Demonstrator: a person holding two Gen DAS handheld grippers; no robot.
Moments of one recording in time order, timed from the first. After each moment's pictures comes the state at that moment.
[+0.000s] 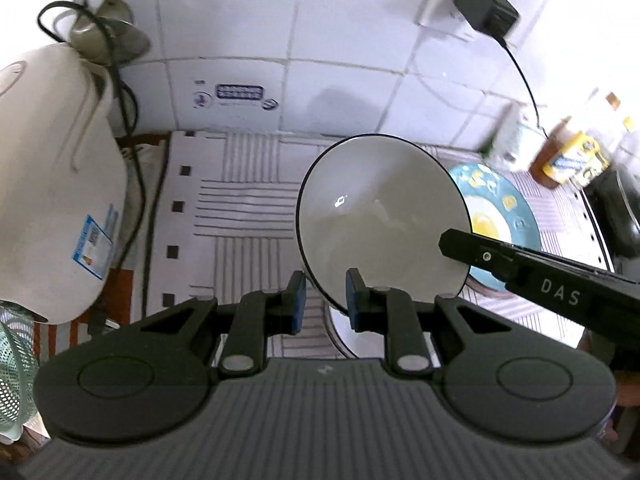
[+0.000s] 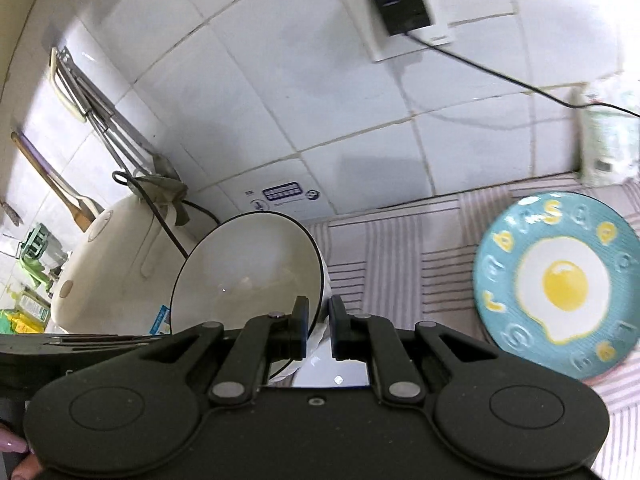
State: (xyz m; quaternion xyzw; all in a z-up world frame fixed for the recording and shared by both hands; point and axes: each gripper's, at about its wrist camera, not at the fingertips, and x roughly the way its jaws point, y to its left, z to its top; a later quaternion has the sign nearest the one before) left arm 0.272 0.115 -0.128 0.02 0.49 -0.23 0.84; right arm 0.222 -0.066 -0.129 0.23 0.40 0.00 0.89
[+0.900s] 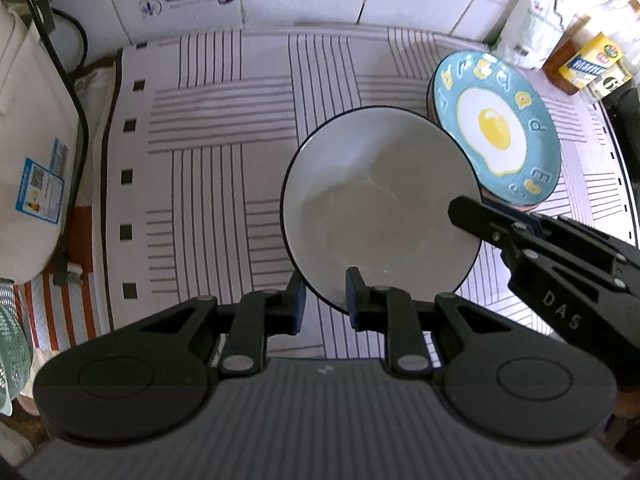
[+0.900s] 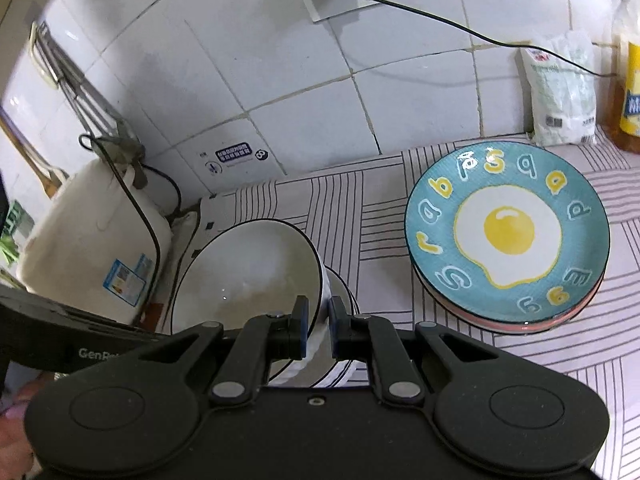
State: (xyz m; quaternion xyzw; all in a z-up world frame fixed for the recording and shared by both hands) left arm 0.273 0.068 -0.180 0.08 0.61 -0.23 0.75; right arm 0.187 -0.082 -0.165 0.19 0.43 -0.02 0.88
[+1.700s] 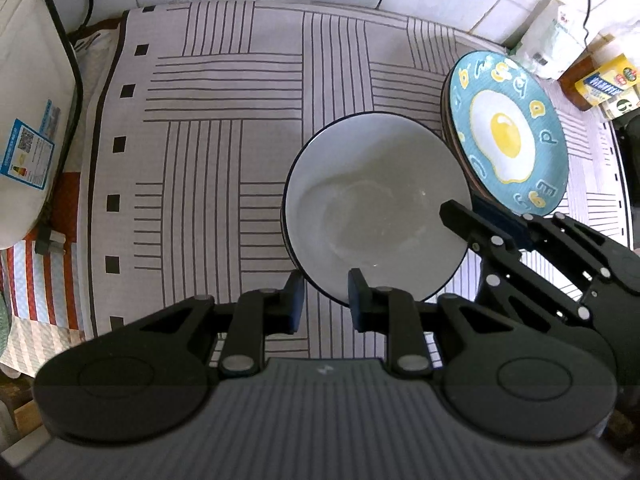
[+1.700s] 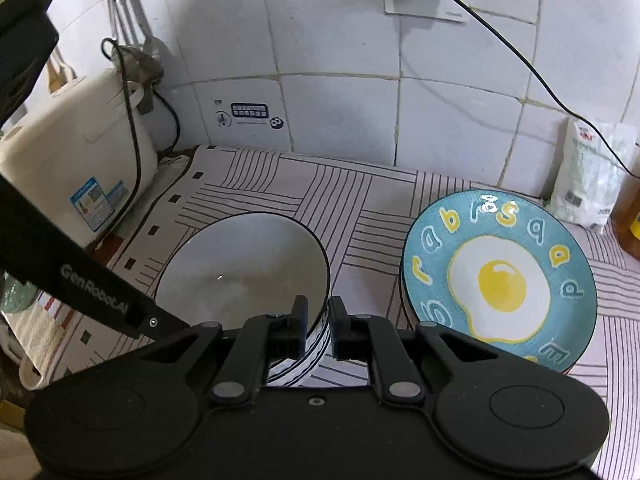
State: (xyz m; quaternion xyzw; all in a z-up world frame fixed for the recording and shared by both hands) left arm 0.282 0.073 -0.190 0.04 0.64 -0.21 0.74; right arm 0.197 -0.066 -0.176 0.04 0.44 0.02 0.90
